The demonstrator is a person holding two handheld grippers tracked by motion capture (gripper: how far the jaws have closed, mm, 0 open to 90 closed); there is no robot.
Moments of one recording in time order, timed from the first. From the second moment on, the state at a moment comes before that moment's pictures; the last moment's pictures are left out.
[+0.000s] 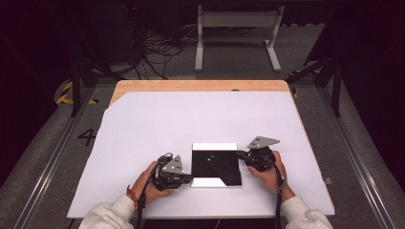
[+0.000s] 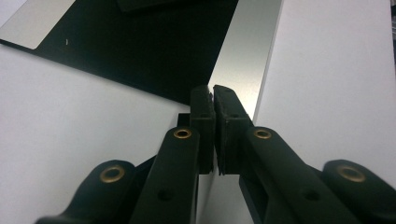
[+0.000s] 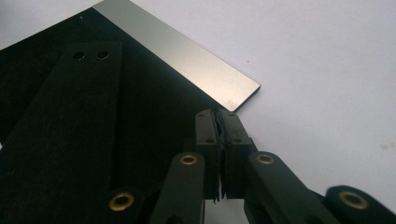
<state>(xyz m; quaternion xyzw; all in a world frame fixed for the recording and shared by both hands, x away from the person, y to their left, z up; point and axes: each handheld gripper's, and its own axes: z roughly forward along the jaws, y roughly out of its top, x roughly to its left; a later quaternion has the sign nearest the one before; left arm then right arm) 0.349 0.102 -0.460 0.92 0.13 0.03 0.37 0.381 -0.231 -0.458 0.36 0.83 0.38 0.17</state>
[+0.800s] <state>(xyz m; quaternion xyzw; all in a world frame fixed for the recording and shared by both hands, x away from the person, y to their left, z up) 0.328 0.149 -0.443 0.89 0.17 0.10 0.41 0.341 -0.253 -0.437 0.33 0.85 0.38 0.15</state>
